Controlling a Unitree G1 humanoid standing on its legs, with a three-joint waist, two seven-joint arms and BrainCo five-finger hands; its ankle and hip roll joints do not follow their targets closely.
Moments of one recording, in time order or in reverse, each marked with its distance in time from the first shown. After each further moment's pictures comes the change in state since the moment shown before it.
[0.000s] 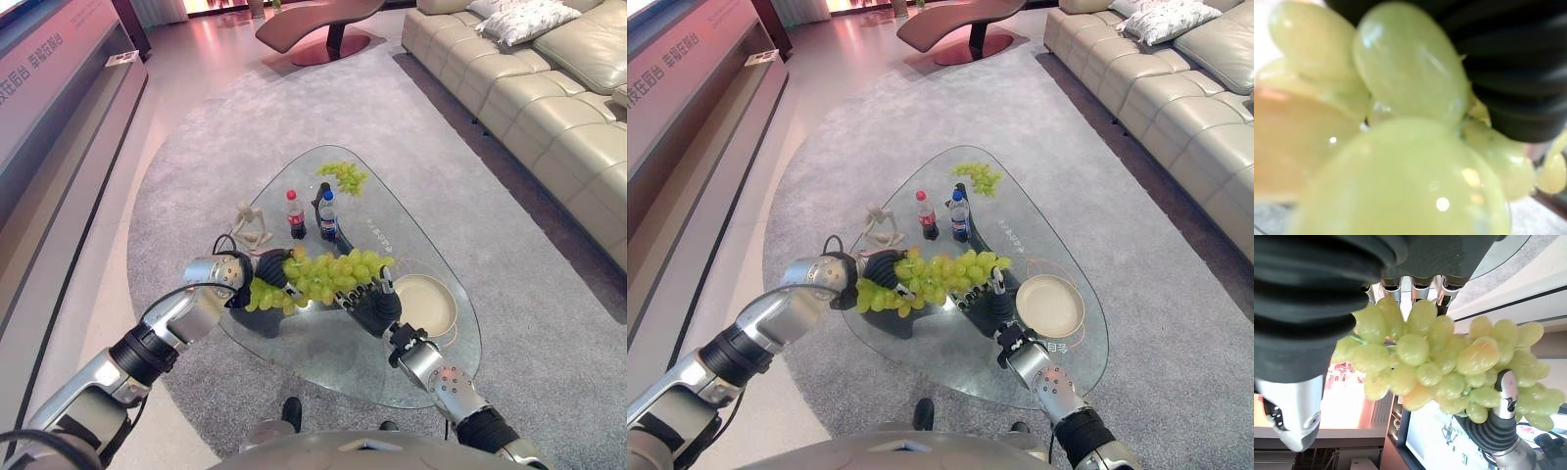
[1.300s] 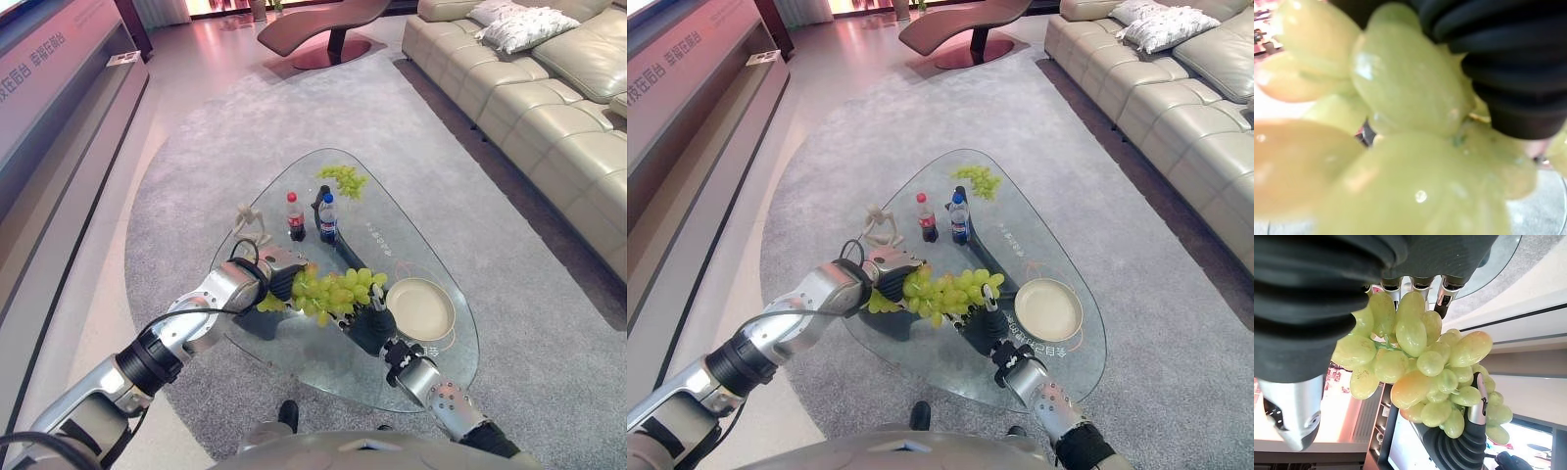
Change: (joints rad) left arm 0.014 0.003 -0.079 -0.029 0.455 -0.290 0.043; right arm 0.065 -0.012 0.069 0.001 -0.053 -0.016 -0.017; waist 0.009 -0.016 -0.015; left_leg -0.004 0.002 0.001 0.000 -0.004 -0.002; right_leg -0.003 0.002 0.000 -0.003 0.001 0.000
